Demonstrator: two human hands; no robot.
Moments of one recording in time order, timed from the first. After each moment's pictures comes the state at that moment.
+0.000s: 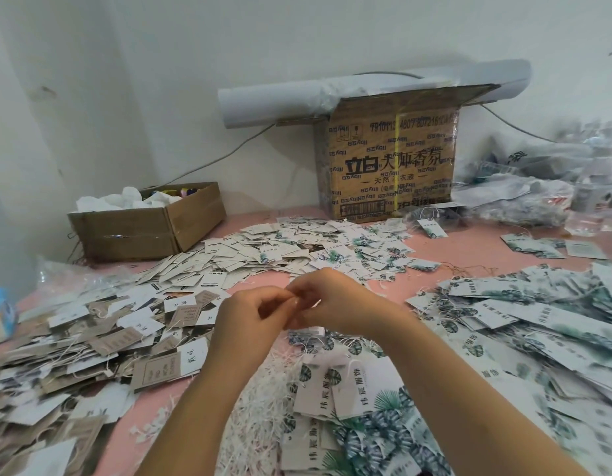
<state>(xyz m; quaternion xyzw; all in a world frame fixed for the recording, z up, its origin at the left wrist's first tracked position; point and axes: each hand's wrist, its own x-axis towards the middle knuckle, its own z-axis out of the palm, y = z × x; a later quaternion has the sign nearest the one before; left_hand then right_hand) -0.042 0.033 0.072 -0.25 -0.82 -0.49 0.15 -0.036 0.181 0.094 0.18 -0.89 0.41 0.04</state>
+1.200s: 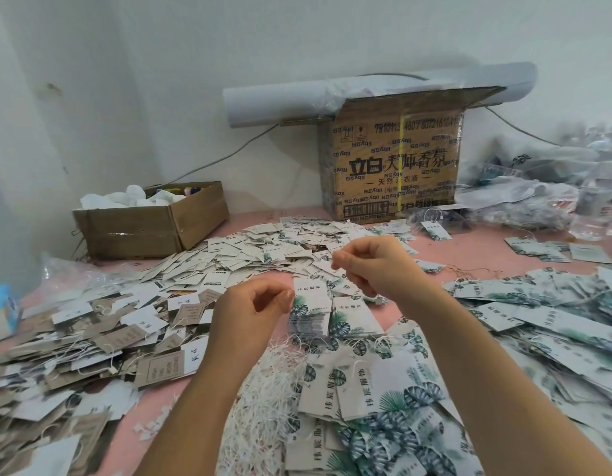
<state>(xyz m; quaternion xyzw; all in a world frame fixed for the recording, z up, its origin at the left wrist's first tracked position) -0.043 0.029 0.075 -0.21 -0.81 -0.51 0.18 -0.035 0.222 0.105 0.07 -0.80 0.59 0.13</state>
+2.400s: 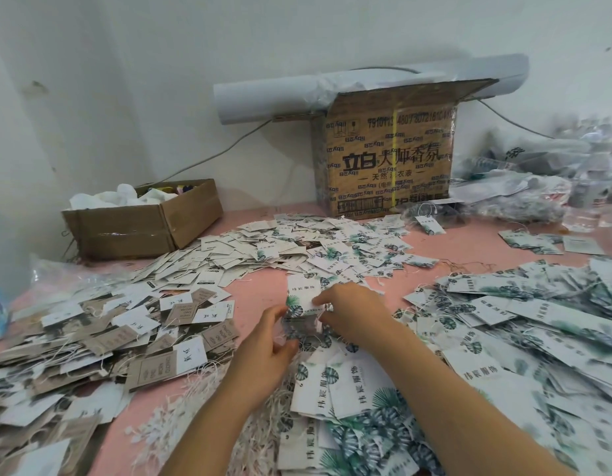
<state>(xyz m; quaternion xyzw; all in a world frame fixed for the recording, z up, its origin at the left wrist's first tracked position) -0.058 0.037 0.013 -0.20 -0.89 -0.40 0.00 -0.063 0.203 0.047 0.02 -0.99 0.12 0.11</state>
